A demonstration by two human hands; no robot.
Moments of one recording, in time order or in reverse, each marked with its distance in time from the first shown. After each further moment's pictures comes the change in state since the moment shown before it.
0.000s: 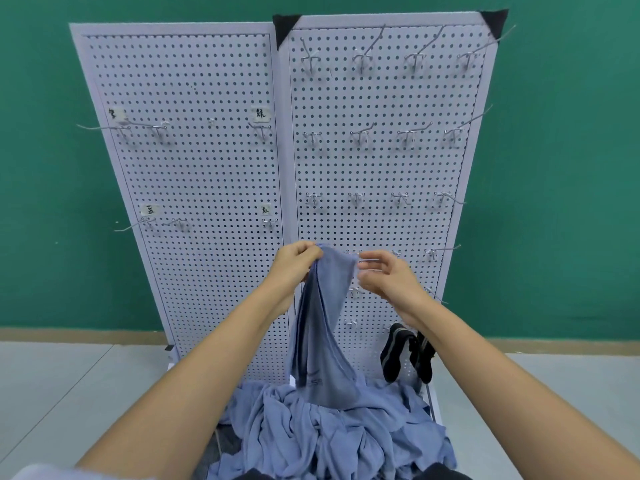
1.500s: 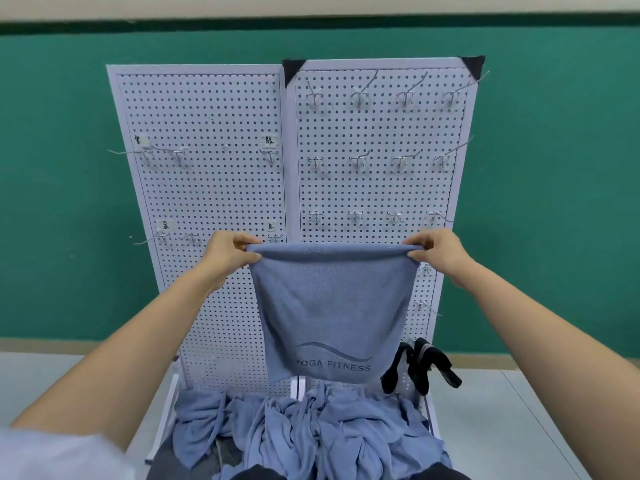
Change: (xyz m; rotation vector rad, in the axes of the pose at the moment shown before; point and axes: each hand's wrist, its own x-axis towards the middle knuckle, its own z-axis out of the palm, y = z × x) left_hand 0.000 0.033 -0.102 0.307 0.248 0.042; right_hand 0.010 -0.065 -0.080 -0.606 0.176 -0.146
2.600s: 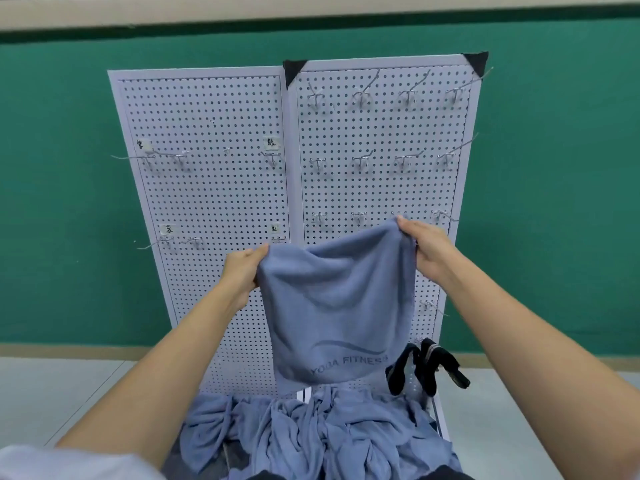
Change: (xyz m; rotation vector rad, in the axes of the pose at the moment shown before) left_hand -0.007 -0.010 0.033 -0.463 0.065 -0.195; right_hand 0.001 -0.036 0.028 1.022 0.016 0.234
